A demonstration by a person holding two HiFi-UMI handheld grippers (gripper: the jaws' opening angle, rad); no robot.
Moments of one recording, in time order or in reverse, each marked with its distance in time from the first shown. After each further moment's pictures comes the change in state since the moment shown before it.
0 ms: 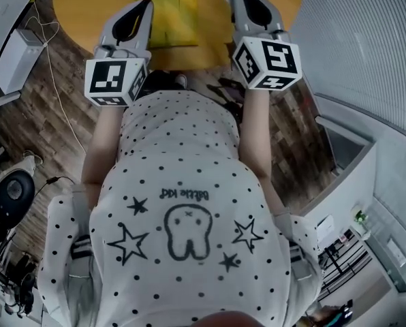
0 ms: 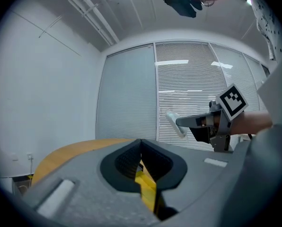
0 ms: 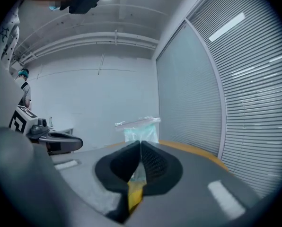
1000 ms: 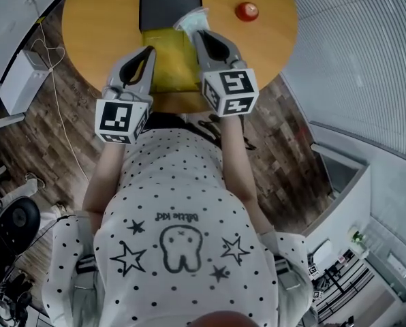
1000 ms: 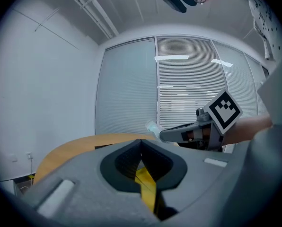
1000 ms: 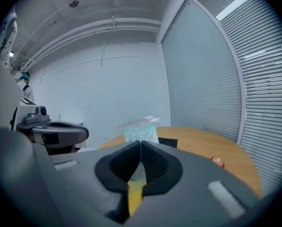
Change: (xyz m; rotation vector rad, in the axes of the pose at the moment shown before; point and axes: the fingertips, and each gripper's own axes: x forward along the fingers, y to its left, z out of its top) left arm 0.018 -0.011 -0.007 0.016 0.072 -0.035; right arm 0.046 0.026 -0.047 0.048 0.148 0.117
